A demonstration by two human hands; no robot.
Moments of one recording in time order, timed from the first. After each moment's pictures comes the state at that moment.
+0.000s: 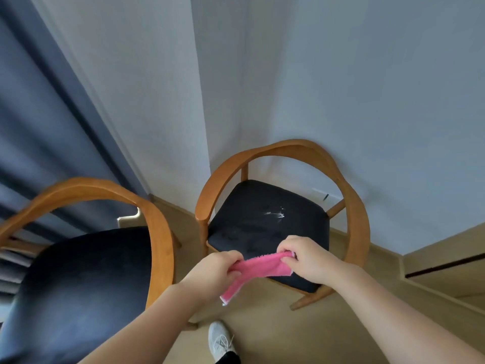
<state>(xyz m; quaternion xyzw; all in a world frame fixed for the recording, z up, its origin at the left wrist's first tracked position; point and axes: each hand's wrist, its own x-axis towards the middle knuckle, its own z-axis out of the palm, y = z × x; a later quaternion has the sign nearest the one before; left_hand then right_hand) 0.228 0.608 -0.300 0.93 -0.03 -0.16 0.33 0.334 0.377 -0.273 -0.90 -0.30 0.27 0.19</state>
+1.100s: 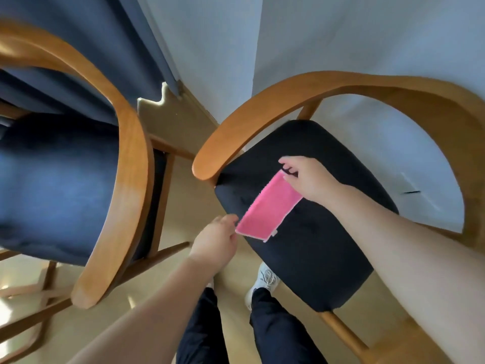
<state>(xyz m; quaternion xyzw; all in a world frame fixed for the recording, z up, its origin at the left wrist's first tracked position) 0.349 0.603 -0.504 0.83 0.36 -0.17 0.39 0.587 0.526 -0.485 -0.85 -0.35 0.38 0.11</state>
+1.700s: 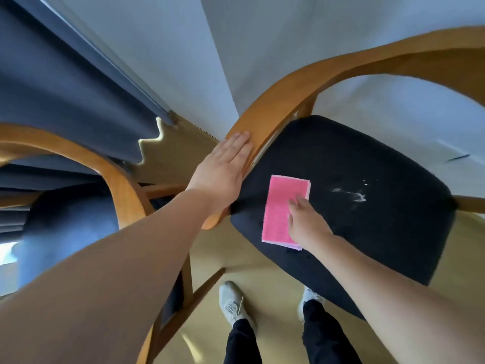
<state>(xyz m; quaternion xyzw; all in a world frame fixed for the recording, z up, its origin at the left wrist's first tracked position) 0.493 0.738 -0.493 0.98 0.06 -0.10 0.14 0.527 0.518 -0.607 -0.87 -0.26 0.41 0.06</state>
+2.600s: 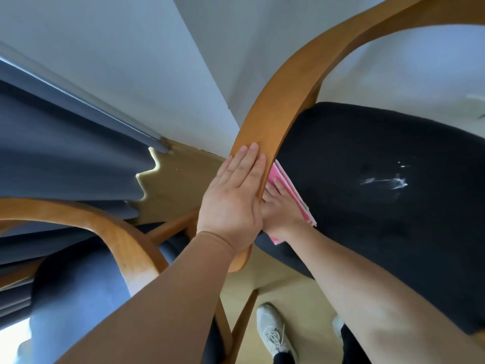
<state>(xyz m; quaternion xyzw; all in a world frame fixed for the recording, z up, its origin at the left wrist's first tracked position) 0.490 0.749 -0.511 0.98 0.02 -0.02 0.17 0.516 0.642 -0.703 -0.88 -0.43 0.20 0.00</state>
